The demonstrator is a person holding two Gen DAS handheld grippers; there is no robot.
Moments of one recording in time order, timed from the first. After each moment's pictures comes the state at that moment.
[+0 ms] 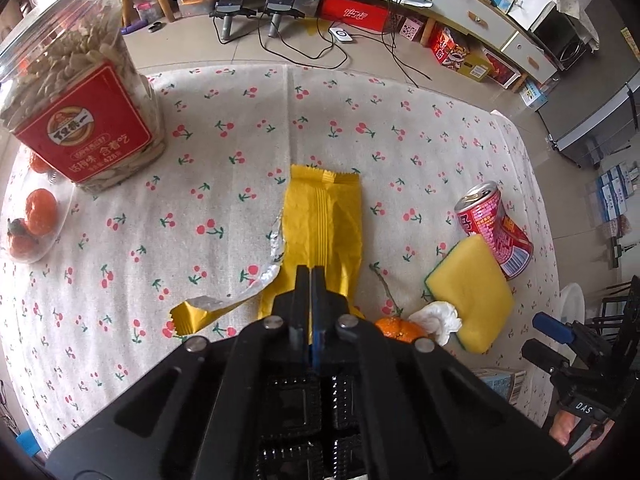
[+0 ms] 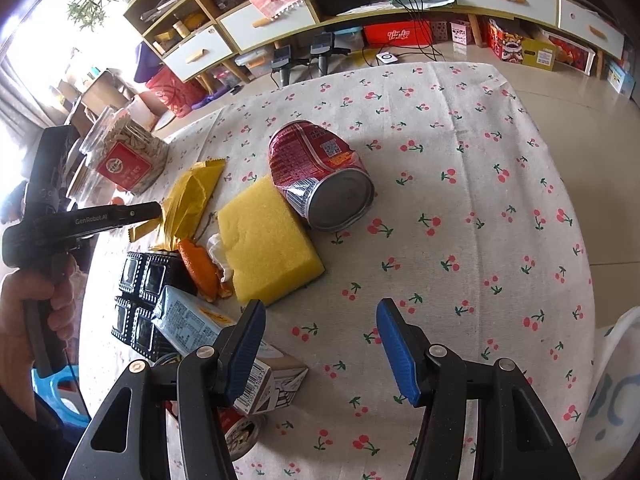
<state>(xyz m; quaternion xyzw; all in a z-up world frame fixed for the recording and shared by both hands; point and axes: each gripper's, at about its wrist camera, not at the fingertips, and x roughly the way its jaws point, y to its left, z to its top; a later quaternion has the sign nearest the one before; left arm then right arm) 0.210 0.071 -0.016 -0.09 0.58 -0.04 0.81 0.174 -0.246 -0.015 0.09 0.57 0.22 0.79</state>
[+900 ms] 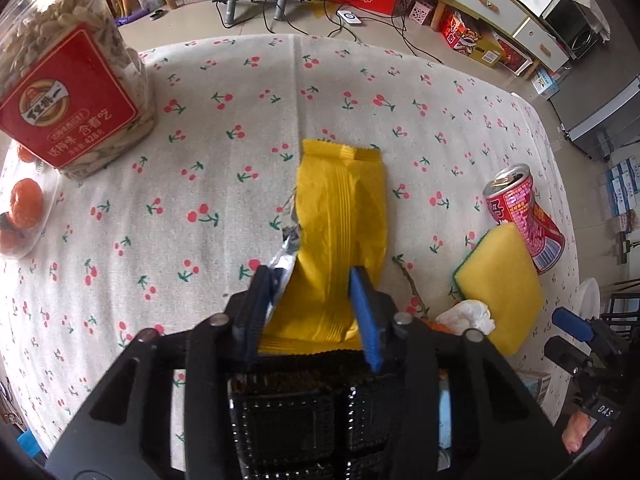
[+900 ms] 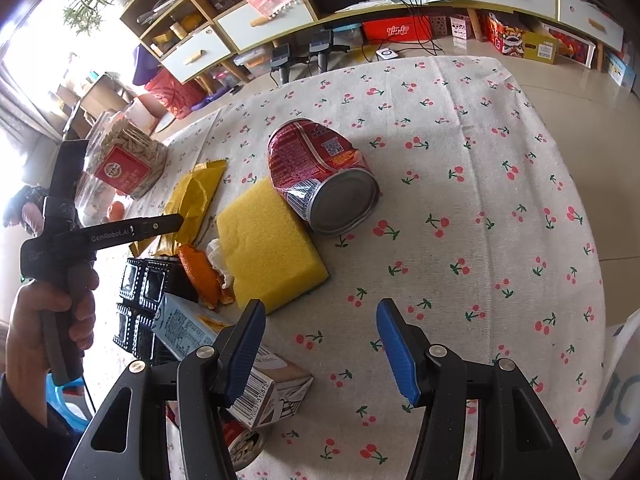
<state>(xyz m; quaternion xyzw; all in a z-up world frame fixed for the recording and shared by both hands) 0.217 0.064 -0.043 -0.08 0.60 -0.02 0.80 0.180 -0.242 -0.022 0.10 0.57 0.22 0.78</state>
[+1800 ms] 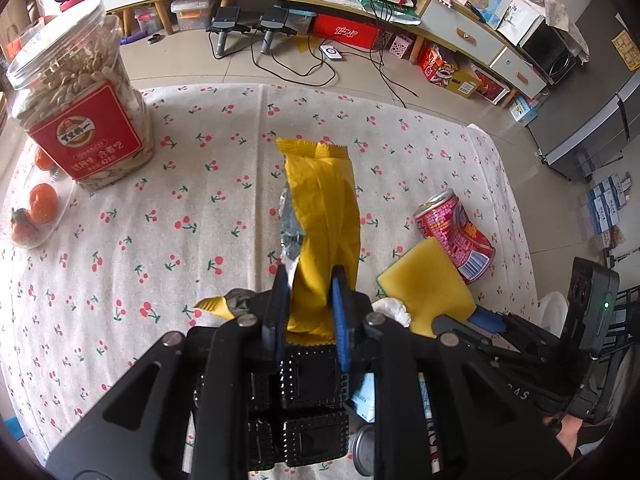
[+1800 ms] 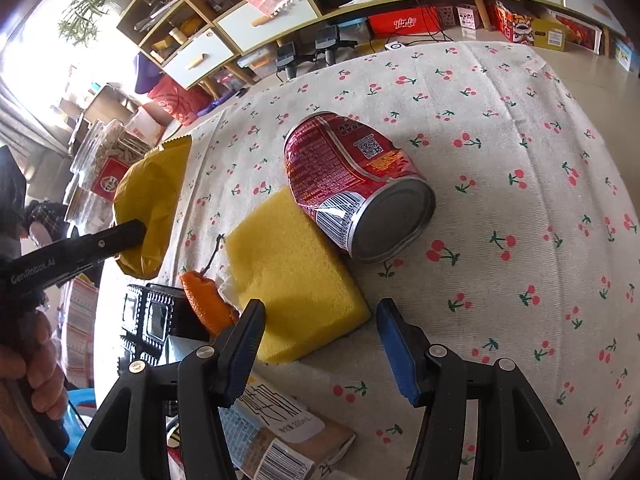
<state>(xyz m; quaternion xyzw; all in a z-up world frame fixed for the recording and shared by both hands) 0.196 0.048 0.002 -0.11 0.55 -0.03 0.83 0.203 -0.209 -0.047 0.14 0.57 0.23 0.78</state>
